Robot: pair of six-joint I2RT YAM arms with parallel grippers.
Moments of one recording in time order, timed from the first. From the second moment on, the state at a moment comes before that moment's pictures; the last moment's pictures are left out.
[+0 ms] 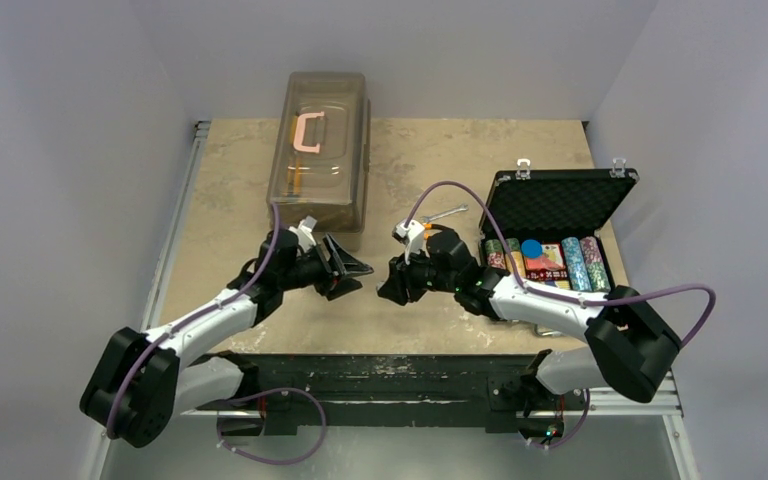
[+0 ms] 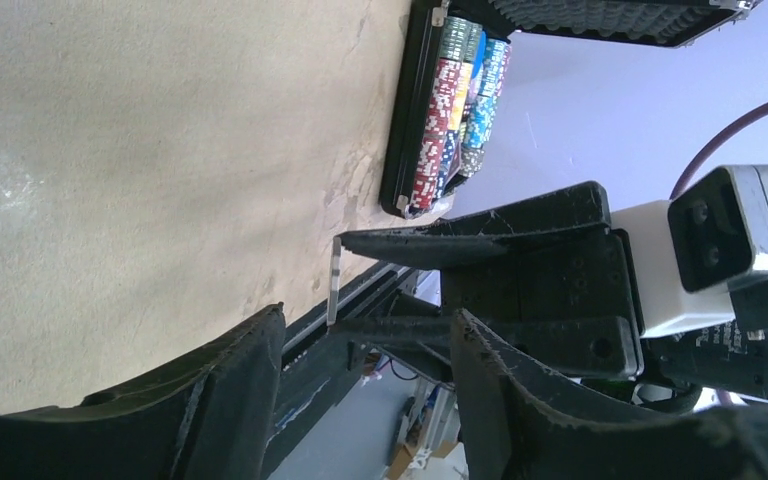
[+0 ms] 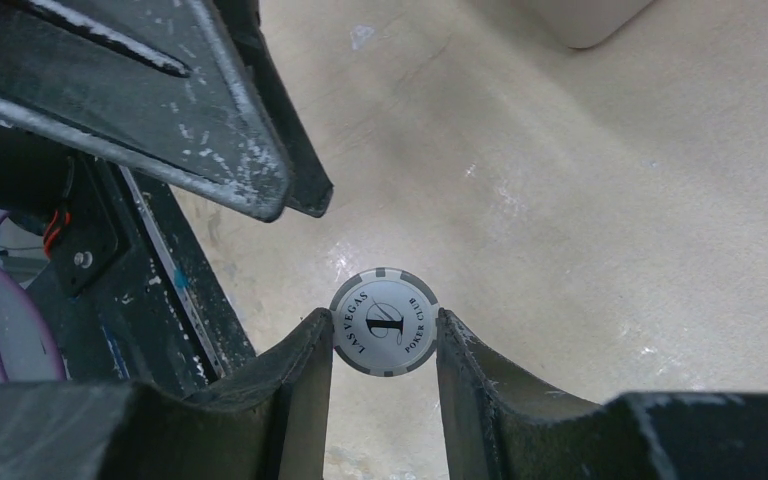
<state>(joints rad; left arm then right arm) -0.47 1.12 0.44 0.17 0.52 -1.25 0.82 1.34 0.64 0.17 -0.28 0.29</state>
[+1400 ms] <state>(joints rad) -0.53 1.34 0.38 0.52 0.57 -1.34 0.84 1.34 0.70 0.07 -0.27 0.33</state>
